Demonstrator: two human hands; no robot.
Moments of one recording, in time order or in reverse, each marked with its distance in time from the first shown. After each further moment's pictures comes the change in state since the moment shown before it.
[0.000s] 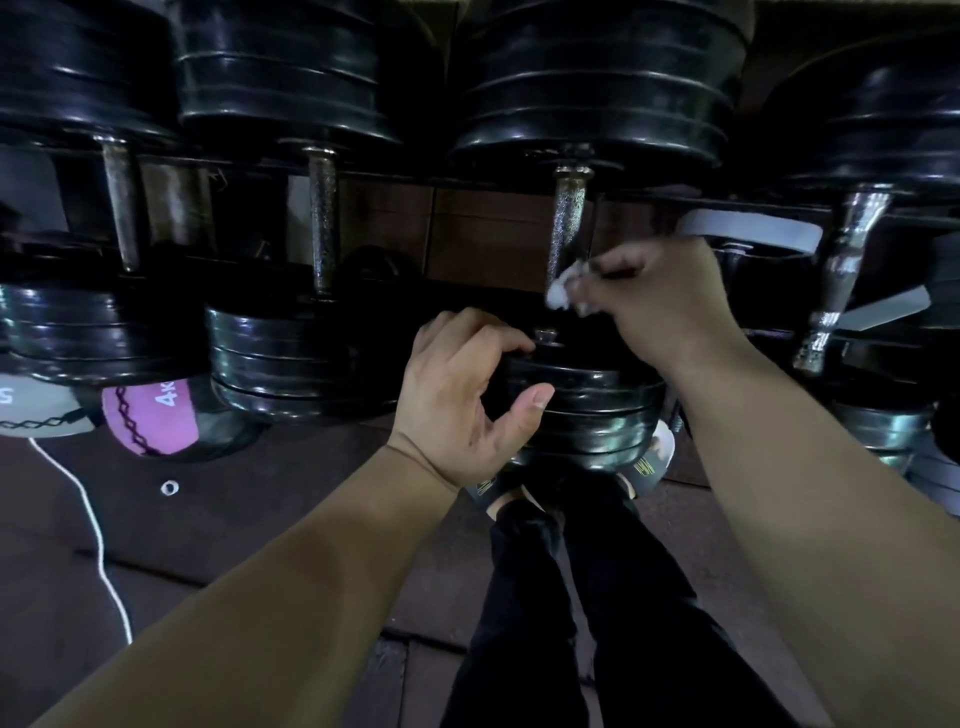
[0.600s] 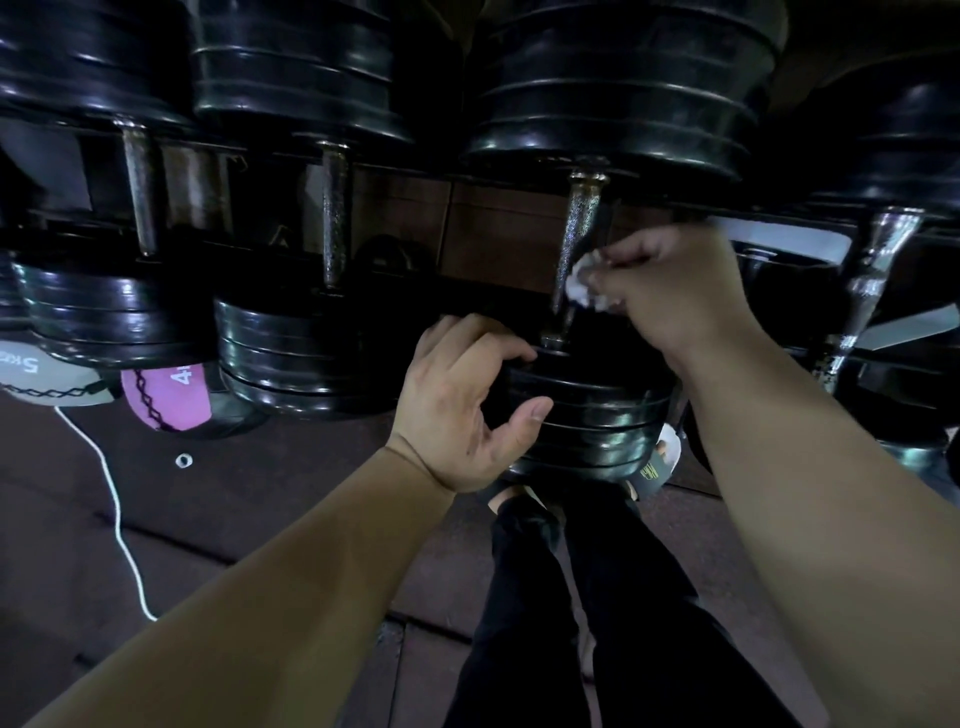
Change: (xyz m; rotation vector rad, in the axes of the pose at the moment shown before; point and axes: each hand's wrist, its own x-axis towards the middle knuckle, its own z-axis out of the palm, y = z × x) left_hand -0.001 -0.002 0.002 0.018 0.011 -0.001; right_hand 0.022 -0.002 -0.001 0.195 -0.002 0.093
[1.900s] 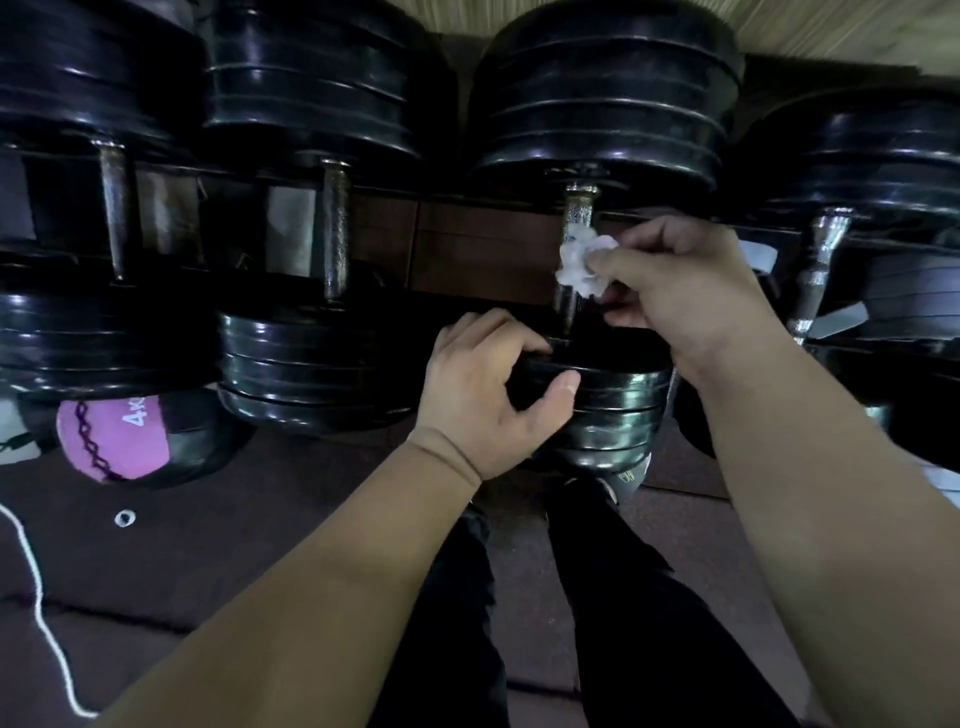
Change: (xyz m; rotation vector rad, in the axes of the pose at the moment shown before) left_hand 0.013 0.012 -0.007 -0.138 -0.005 -0.092; right_hand -0.042 -0.032 0.002 0.109 0.105 0.052
